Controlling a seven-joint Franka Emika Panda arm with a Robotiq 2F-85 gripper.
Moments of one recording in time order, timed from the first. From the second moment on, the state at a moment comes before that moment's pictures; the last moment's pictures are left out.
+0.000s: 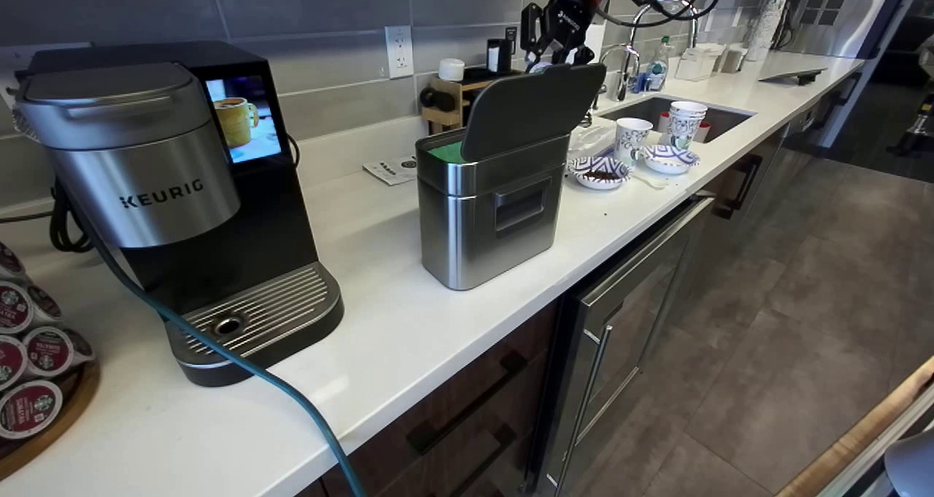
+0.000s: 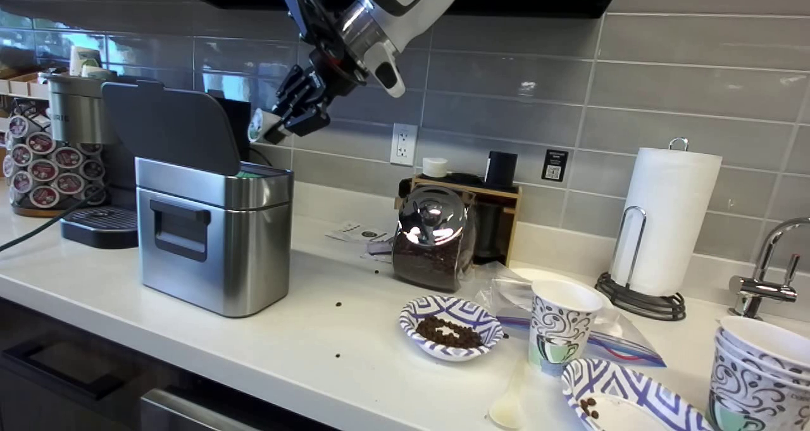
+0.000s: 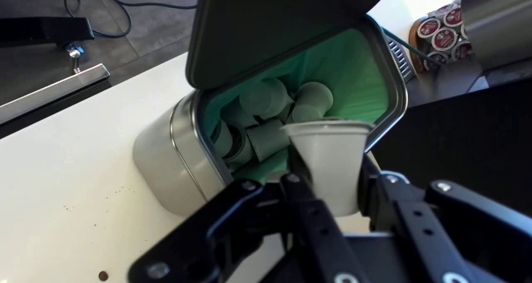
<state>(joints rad) -0.02 0.38 0.07 -1.46 0.65 1.51 0.19</state>
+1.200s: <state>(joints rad) -0.01 0.37 0.07 -1.38 0.65 1.31 0.14</state>
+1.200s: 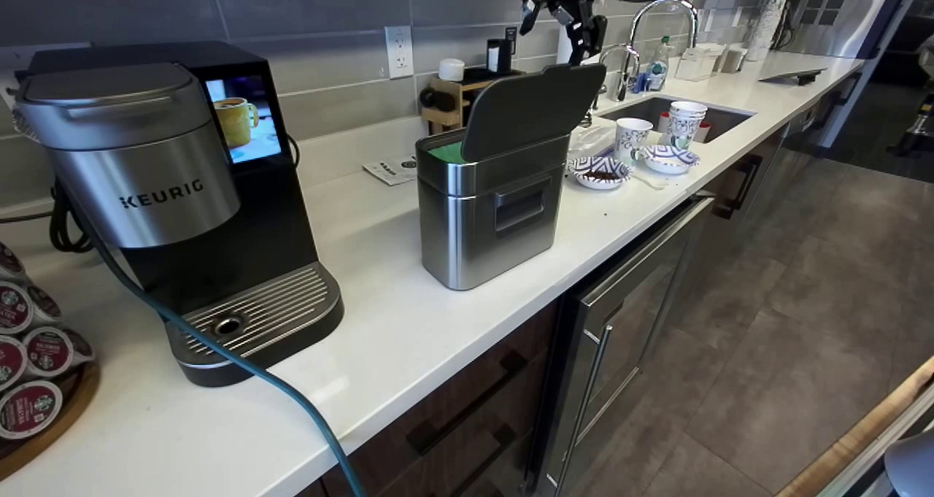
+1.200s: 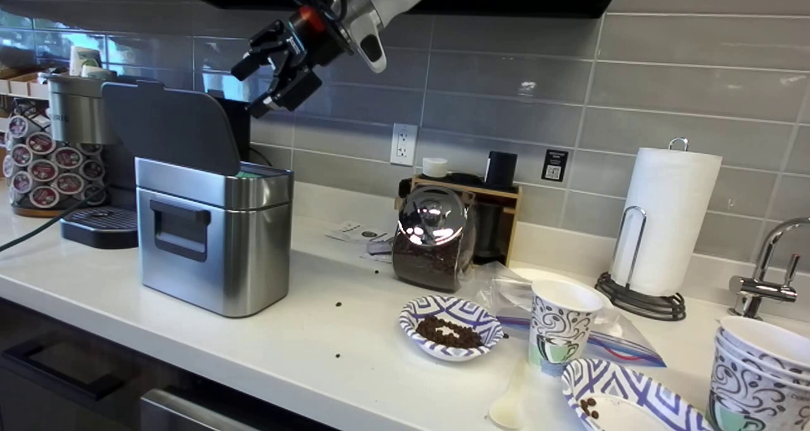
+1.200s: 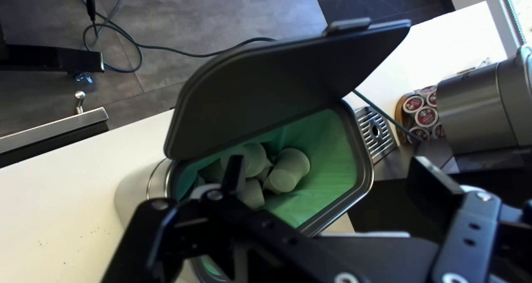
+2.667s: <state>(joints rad) 0.09 -0.11 0.10 -1.85 0.33 1.84 -0.34</state>
